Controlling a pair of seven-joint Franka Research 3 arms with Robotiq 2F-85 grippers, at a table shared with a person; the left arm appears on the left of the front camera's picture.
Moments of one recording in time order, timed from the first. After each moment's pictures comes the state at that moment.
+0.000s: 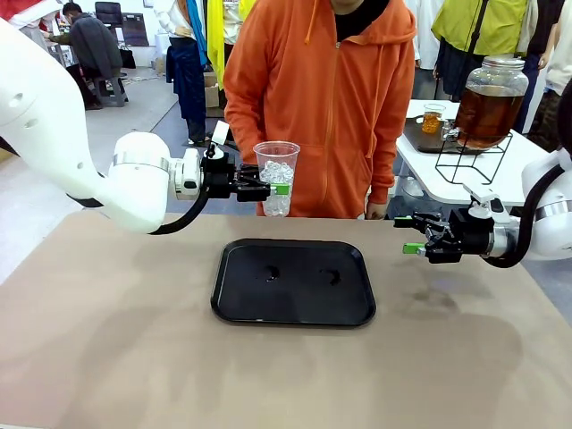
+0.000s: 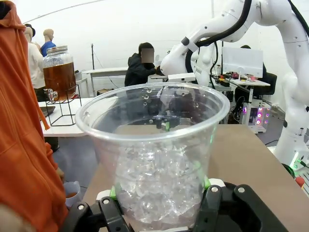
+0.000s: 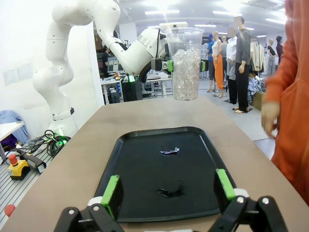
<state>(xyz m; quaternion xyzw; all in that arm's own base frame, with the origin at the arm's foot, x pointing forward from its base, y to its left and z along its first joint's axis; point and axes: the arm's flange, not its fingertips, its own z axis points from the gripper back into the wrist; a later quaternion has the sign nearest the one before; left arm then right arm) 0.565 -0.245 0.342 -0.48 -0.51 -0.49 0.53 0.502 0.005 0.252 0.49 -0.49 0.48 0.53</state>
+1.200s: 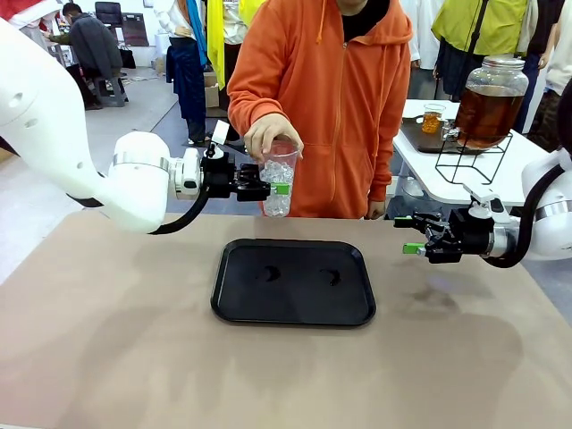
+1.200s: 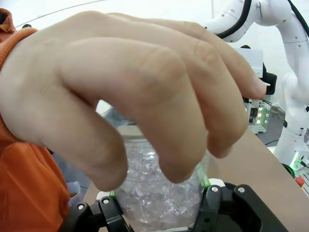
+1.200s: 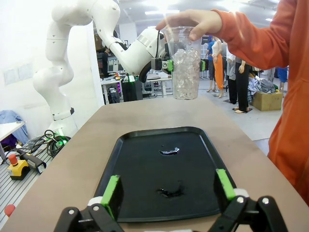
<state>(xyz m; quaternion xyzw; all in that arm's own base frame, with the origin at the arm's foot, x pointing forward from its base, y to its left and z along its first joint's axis) 0.565 -0.245 0.343 -0.48 -0.51 -0.49 0.53 0.502 0.005 0.252 0.49 -0.49 0.48 0.53</state>
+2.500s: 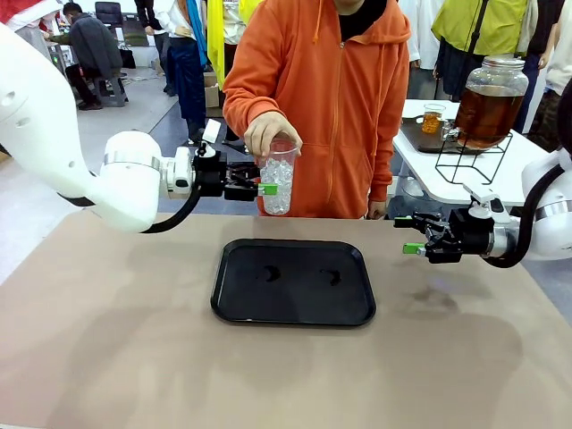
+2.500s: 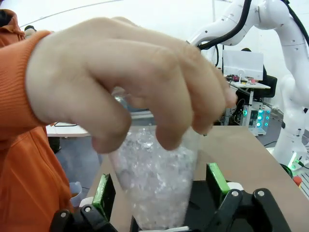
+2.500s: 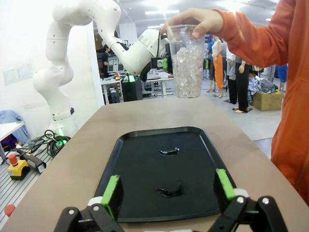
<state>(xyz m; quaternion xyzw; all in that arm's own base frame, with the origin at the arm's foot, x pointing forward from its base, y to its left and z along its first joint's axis) 0.566 -0.220 0.344 -0.48 -0.51 -0.48 0.52 0.502 0.005 0.252 0.49 -0.49 0.48 0.53</state>
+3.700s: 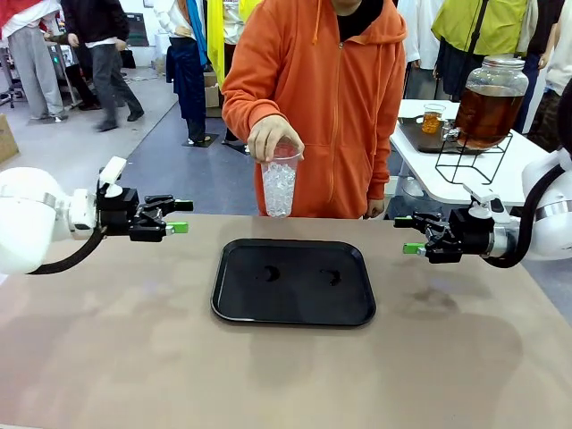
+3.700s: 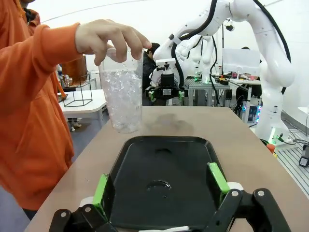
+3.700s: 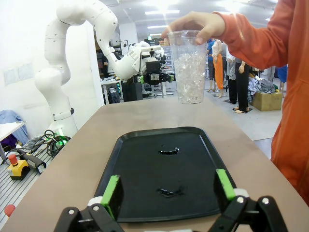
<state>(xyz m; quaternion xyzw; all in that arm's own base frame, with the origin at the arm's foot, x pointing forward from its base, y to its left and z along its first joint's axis) 0.492 -0.056 0.287 -0.47 -0.52 -0.47 0.53 0.502 0.005 0.252 0.49 -0.49 0.48 0.53</state>
